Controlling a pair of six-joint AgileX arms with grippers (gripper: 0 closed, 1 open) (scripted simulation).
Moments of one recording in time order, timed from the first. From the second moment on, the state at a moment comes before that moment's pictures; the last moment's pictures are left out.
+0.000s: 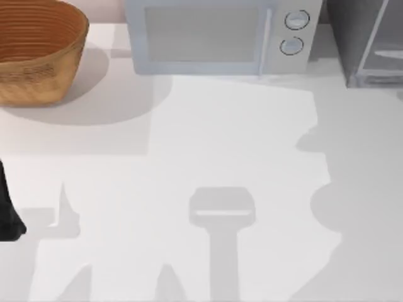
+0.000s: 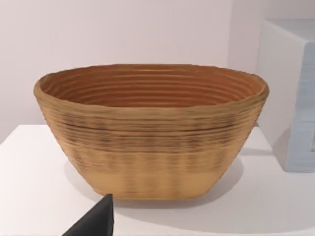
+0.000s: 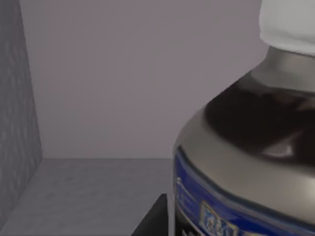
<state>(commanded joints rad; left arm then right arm) 0.00 0.00 0.00 0.00 0.00 0.00 -0.34 1.88 0.91 0.96 -0.30 0.01</state>
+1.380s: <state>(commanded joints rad) 0.00 0.00 0.00 0.00 0.00 0.00 -0.11 0.49 0.28 0.30 -0.09 0.00</state>
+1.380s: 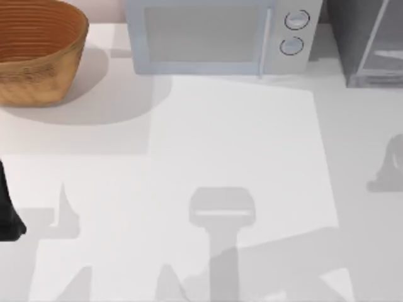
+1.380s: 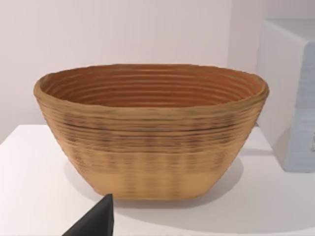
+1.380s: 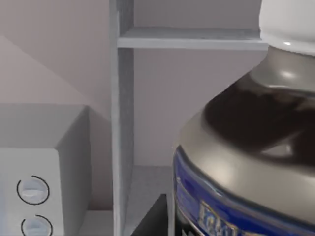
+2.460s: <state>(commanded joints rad) 0.00 0.00 0.00 0.00 0.00 0.00 0.03 0.07 0.04 0.03 0.03 0.00</state>
